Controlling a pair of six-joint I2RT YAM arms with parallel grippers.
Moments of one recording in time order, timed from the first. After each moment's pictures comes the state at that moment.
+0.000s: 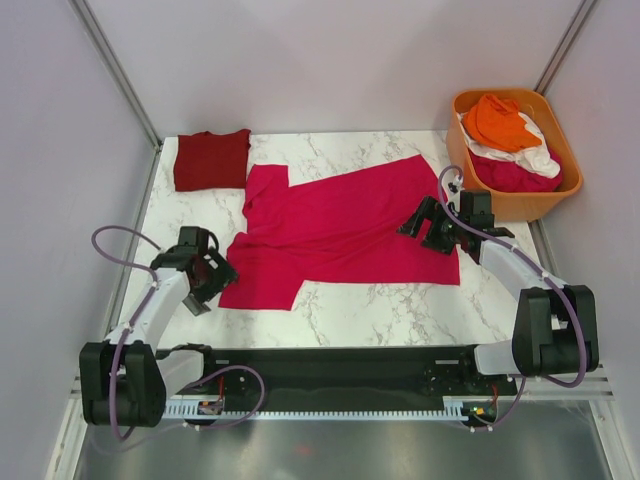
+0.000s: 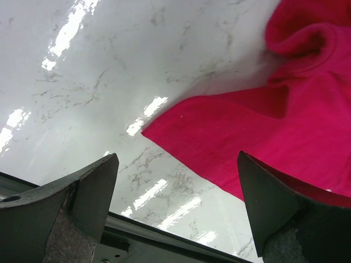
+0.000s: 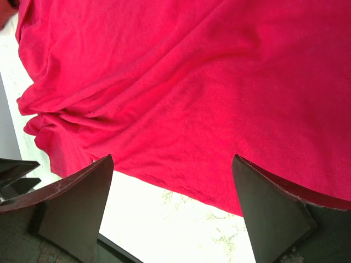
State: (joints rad) left arm -0.03 1.11 0.66 -0.79 -0.10 -0.80; right arm 0.05 1.38 0.78 -0.18 -0.45 0.53
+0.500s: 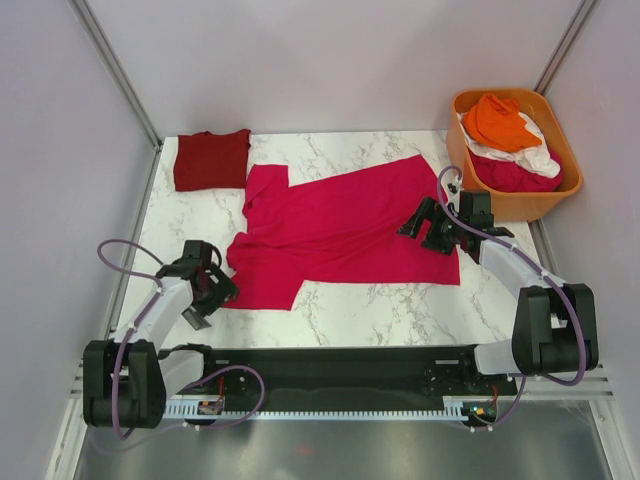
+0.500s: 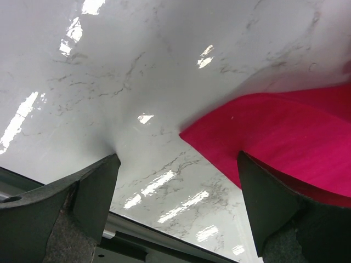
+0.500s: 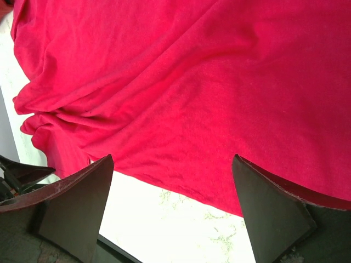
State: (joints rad) left arm -0.03 1.11 0.53 -0.75 -0.13 -0.81; right arm 0.05 1.39 0.78 -0.19 -0.45 0.53
